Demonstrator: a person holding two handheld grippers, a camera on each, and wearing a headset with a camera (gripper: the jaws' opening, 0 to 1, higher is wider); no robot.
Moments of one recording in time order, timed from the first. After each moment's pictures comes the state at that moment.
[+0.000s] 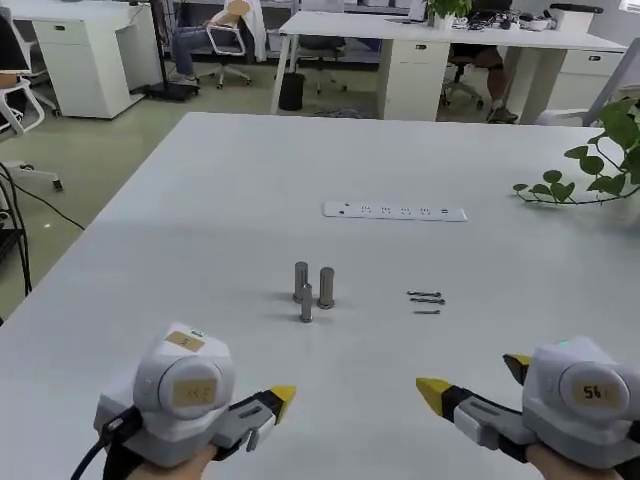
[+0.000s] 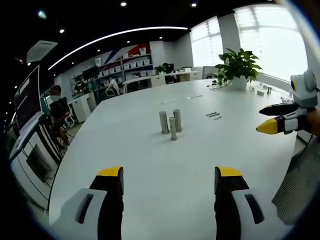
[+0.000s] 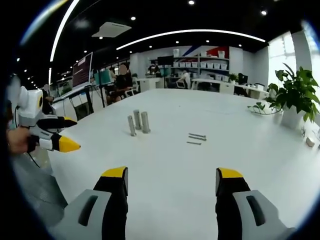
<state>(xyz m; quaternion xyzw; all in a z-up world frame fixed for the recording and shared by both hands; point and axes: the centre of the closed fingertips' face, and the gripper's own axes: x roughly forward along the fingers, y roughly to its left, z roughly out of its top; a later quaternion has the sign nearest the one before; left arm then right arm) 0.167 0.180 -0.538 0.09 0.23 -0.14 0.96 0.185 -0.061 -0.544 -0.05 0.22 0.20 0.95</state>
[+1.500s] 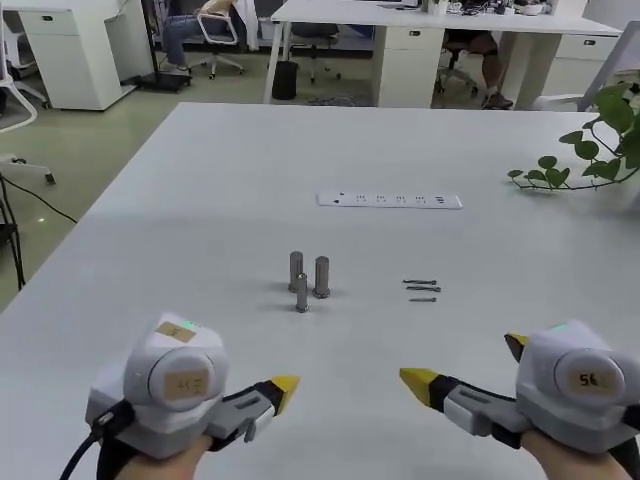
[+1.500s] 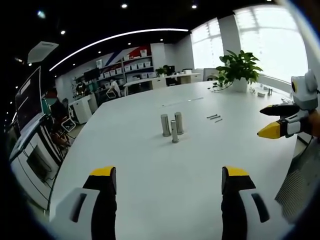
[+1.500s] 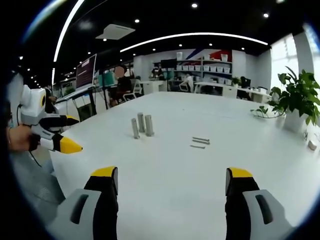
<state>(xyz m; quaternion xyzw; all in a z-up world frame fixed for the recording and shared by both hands) 0.168 0.181 -0.533 0.09 0.22 -0.14 0.96 0.186 -0.054 -0.542 -0.05 0.21 0.22 0.95</state>
